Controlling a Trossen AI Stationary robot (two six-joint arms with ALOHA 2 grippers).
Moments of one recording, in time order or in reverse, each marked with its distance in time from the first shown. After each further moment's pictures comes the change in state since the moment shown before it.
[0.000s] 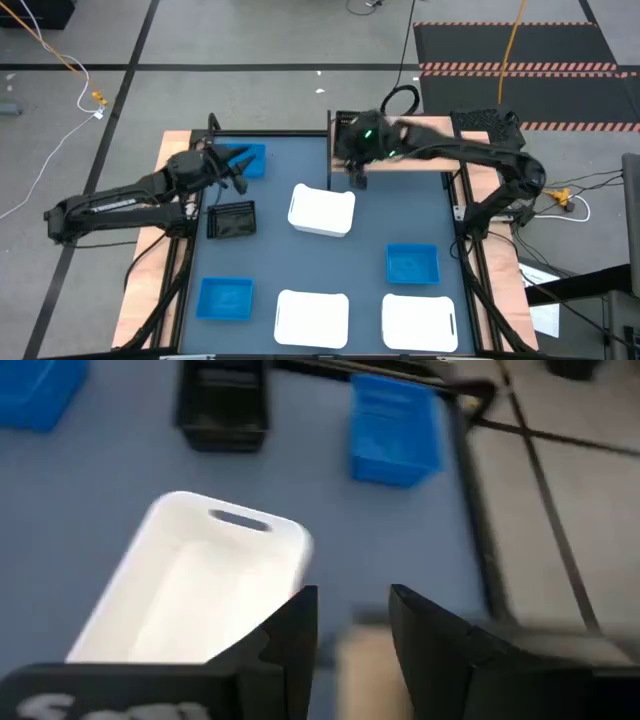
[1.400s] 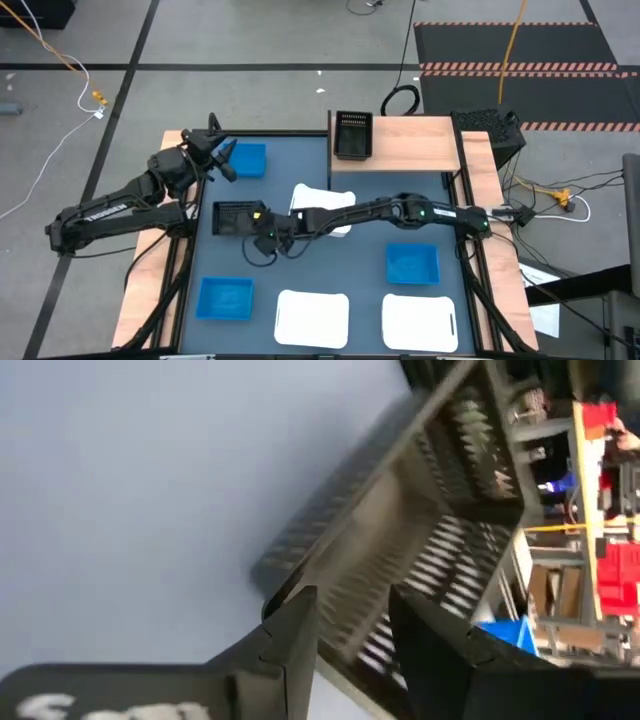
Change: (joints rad) left arm 0.079 -0.118 0.000 -0.032 -0.120 0.045; right arm 0.398 0.968 0.764 0.216 0.398 -0.605
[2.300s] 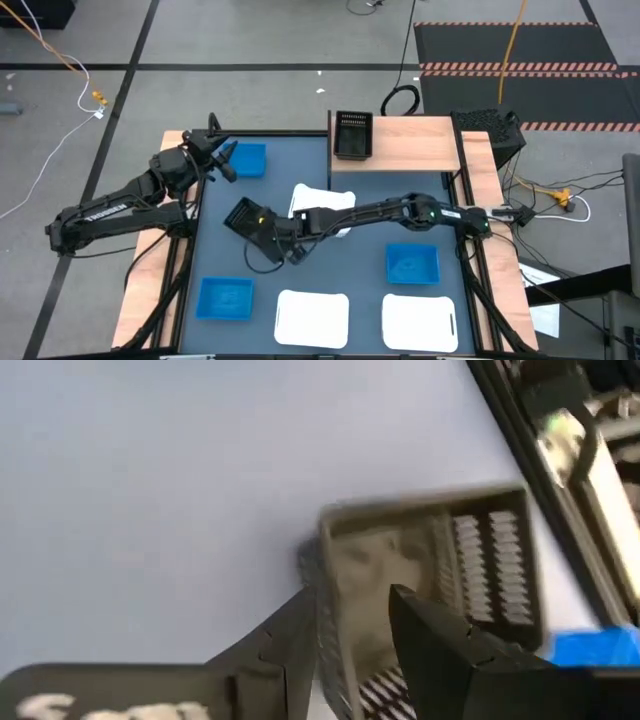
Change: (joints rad) left arm -0.001 0.000 0.000 -0.026 0.000 -0.049; right arm 0.003 -0.092 -0.001 -0.252 -0.177 0.174
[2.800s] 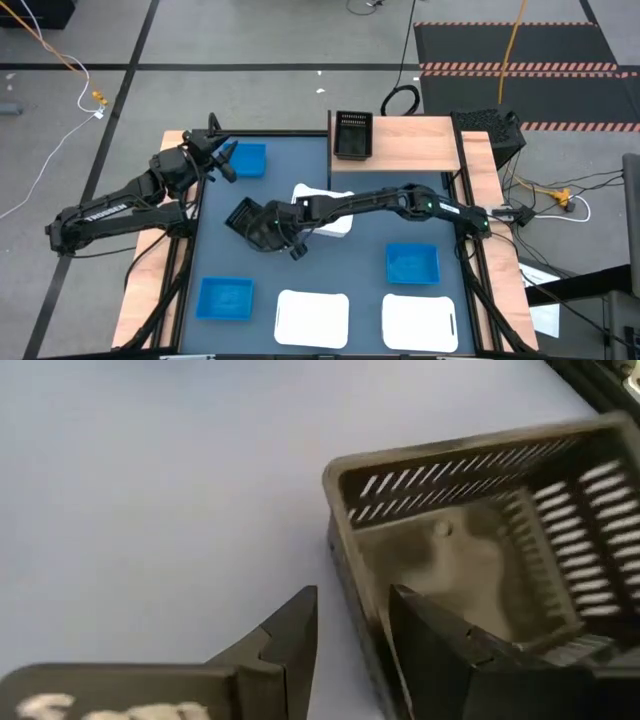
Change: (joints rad) left arm 0.000 0.000 0.000 0.001 0.006 -0.005; right arm -0.065 0.002 -0.113 0.101 -0.229 0.149
